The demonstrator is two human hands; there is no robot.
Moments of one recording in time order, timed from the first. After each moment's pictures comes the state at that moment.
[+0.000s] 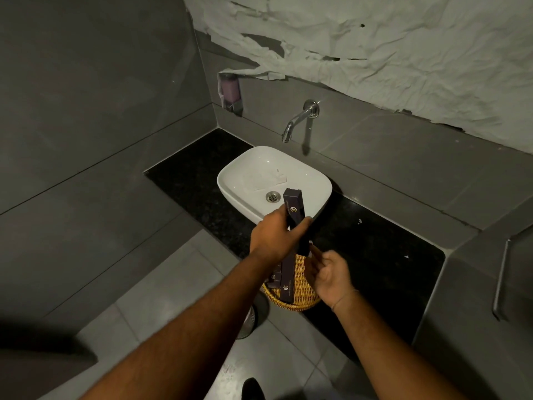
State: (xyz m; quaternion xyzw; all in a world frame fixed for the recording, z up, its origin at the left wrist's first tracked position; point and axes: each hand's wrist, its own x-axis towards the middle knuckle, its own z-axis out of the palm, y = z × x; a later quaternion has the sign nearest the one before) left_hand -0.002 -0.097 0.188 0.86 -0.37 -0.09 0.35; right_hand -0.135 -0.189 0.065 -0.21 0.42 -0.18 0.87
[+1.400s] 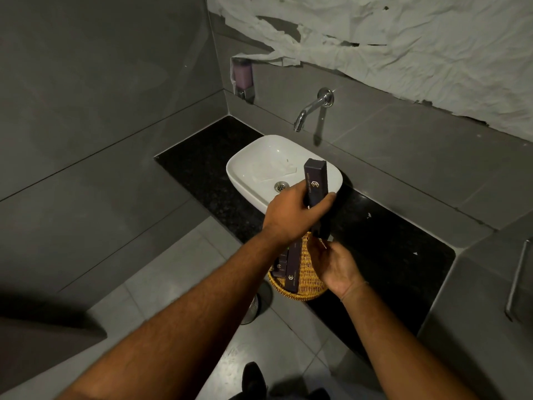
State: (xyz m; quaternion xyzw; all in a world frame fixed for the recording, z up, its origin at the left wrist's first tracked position) left_hand -0.011 -0.101 0.234 0.80 -0.41 -0.12 0.42; right_hand -0.133 -0.194 0.072 -0.22 0.35 -0.12 0.90
